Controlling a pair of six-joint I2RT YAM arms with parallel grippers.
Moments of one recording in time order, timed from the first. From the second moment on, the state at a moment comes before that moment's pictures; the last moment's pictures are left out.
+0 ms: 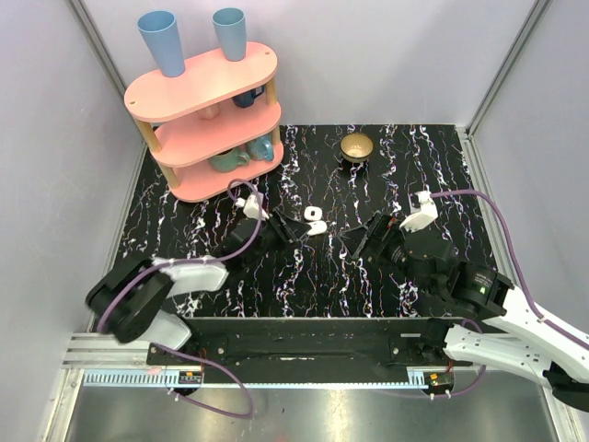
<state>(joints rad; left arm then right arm) -0.71 1.50 0.49 0.74 0.01 -1.09 1.03 0.72 0.94 -0.58 0.45 0.96</state>
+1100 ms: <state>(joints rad) -0.71 0.58 0.70 -0.40 -0.60 -0.55 -0.08 1.10 1.04 -0.53 -0.15 0.57</state>
